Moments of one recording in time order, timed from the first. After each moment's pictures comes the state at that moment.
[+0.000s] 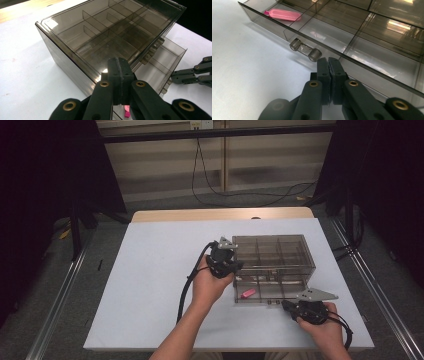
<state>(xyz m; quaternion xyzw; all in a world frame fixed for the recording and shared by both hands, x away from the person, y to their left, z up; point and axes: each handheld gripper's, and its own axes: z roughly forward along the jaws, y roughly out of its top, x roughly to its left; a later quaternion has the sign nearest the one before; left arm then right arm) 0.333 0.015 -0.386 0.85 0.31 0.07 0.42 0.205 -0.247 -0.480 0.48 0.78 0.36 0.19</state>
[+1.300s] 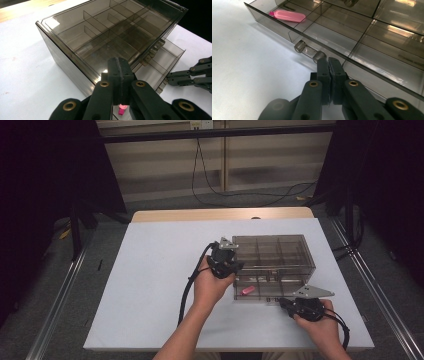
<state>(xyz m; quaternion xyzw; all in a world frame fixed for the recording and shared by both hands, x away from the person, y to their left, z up) 0.331 0.013 -0.386 0.85 0.31 0.07 0.42 0.214 -0.243 -0.480 0.48 0.78 0.36 0.19</state>
